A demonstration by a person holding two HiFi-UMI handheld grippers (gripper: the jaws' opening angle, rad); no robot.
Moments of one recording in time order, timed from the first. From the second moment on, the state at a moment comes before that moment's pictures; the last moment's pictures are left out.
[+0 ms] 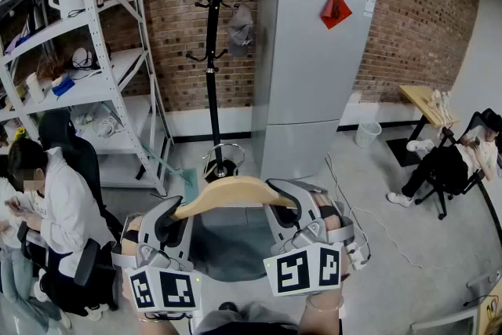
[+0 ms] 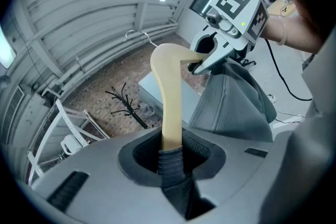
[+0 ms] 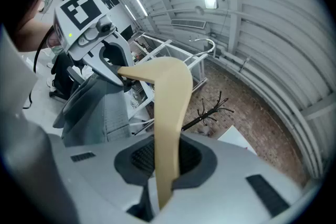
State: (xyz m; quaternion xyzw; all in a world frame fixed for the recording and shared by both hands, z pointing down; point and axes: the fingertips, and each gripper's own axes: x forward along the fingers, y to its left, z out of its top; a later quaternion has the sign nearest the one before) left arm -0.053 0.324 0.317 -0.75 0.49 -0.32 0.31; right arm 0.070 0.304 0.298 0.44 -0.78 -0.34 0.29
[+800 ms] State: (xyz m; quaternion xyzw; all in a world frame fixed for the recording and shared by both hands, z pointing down) left arm -0.105 0.289 0.341 -0.77 0.47 -0.33 0.30; right arm 0.014 0.276 0.318 0.45 -0.76 -0.34 0.32
